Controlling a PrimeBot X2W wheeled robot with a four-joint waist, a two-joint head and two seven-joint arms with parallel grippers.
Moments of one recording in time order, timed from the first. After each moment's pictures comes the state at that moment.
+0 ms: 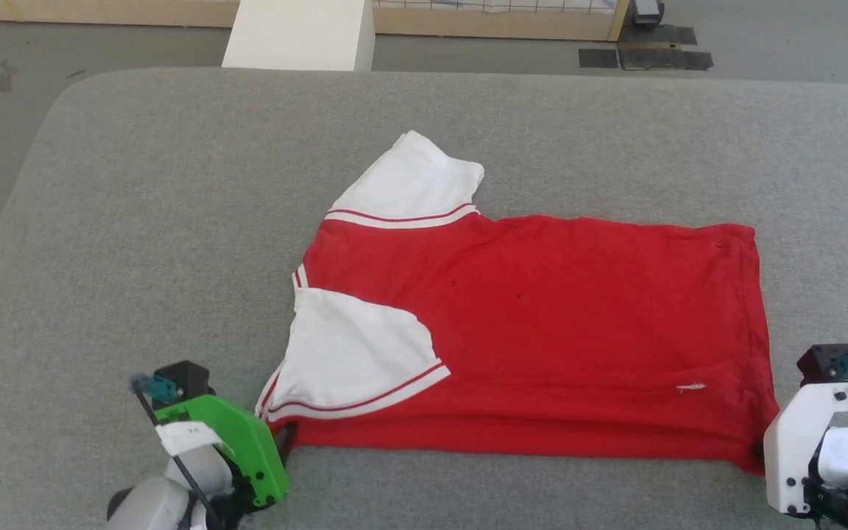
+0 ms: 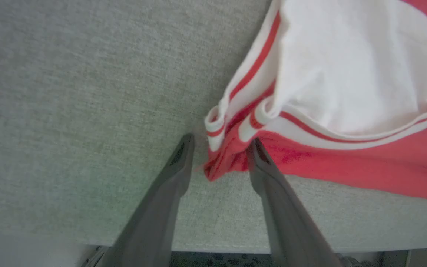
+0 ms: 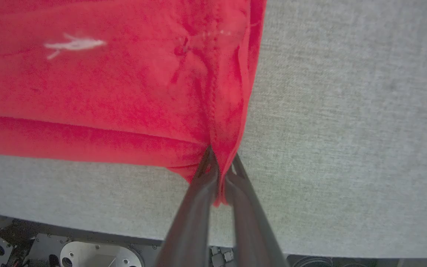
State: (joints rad) left arm -0.15 0.35 -0.40 0.20 -0.85 0.30 0.46; right arm -0.10 -0.26 -0.12 0.23 0.24 0.13 0.88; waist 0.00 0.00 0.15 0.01
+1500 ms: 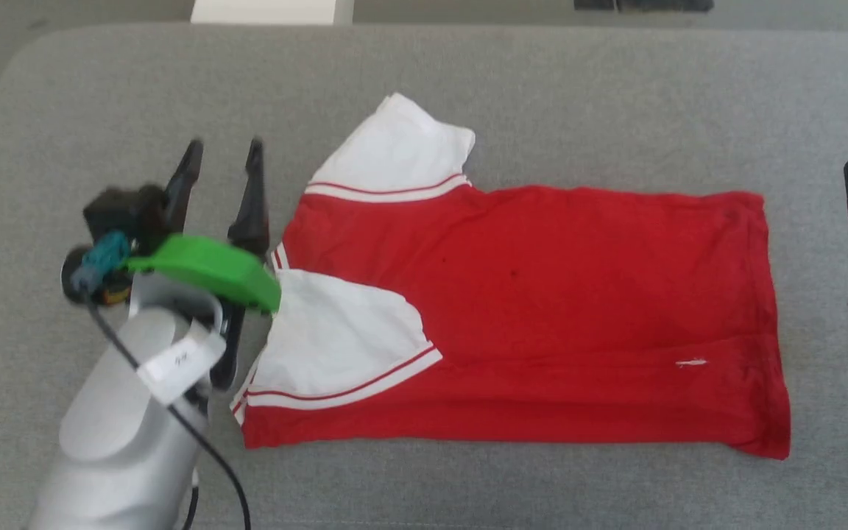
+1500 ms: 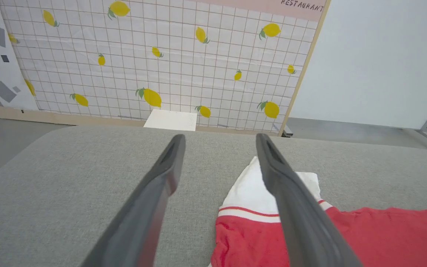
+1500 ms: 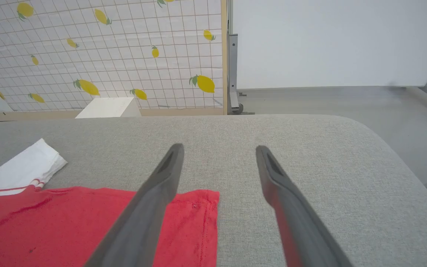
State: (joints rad) left arm -0.53 0.32 -0.38 0.28 -0.58 0.10 -0.21; right arm -0.33 -0.30 -0.21 0.09 0.32 0.13 0.22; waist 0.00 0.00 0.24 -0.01
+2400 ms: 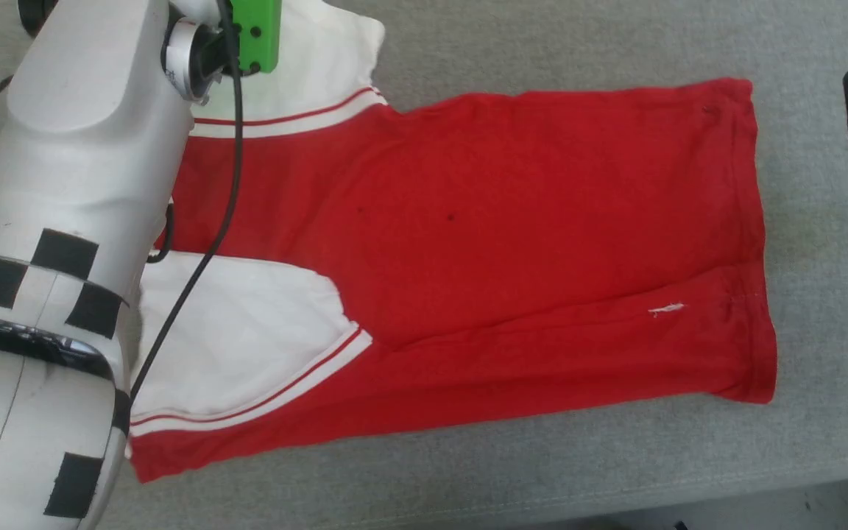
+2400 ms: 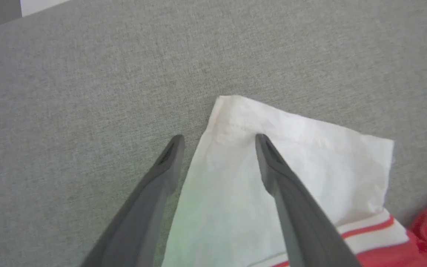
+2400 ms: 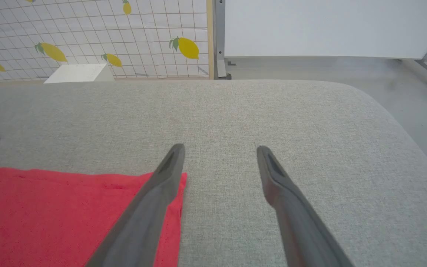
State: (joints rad) left arm -1.35 0.23 -0.58 0.94 -0.56 -0.01 0.67; right arm -0.45 -0.31 -0.16 0.02 0.37 0.13 0.23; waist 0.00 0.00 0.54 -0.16
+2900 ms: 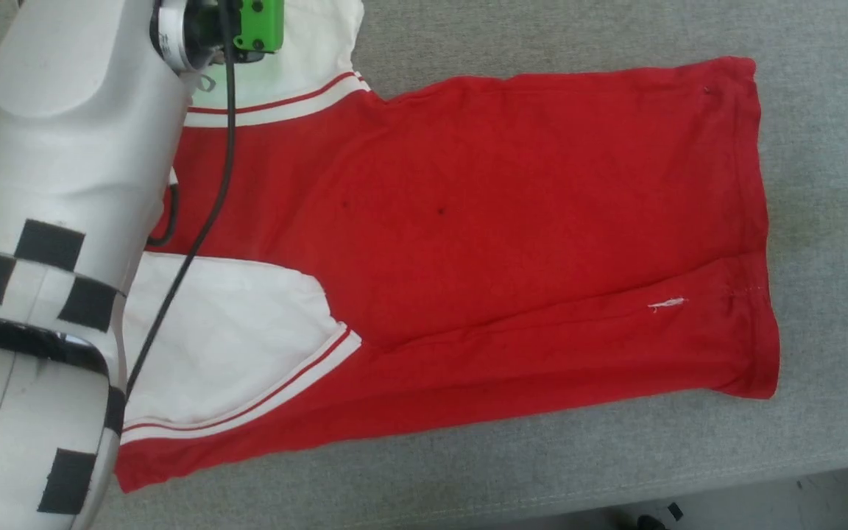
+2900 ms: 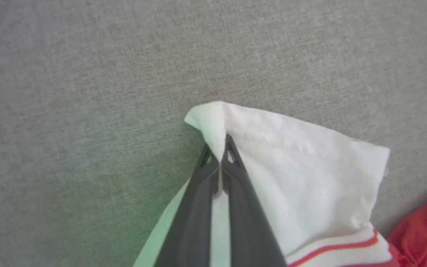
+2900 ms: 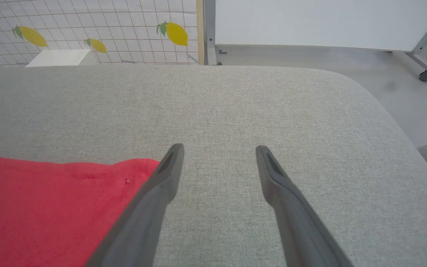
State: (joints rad) left arm -1.36 0.23 -0.56 0.87 -0.62 0.03 0.84; right arm -0.46 -0.33 -0.16 0.01 0.38 0.13 0.24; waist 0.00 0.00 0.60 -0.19
